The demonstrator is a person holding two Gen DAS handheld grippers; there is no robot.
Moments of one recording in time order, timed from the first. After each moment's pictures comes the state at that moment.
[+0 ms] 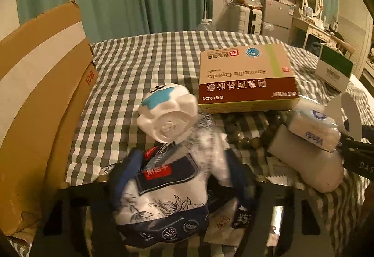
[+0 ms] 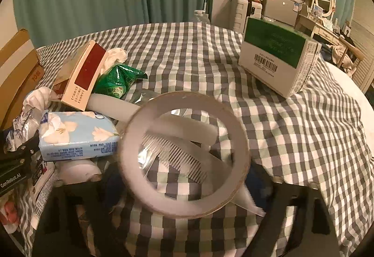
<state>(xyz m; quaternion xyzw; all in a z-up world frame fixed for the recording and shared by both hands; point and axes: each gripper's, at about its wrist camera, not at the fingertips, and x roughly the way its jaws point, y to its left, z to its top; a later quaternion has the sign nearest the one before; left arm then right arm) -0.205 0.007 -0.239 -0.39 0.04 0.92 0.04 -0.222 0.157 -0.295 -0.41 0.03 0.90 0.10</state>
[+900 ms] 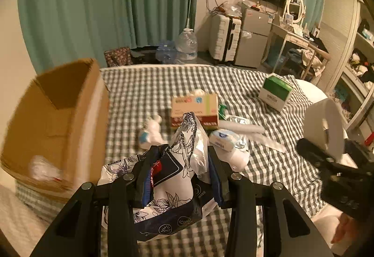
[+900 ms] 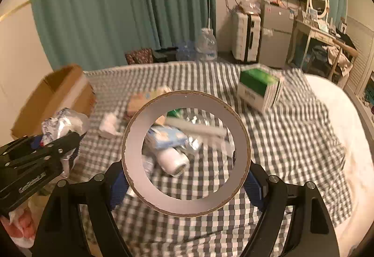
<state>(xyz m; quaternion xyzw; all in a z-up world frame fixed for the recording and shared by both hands) -0.127 0.016 -0.064 -0.40 0.03 0.91 0.09 -0.126 0.092 -0.137 -0.37 0.08 0.92 0.08</state>
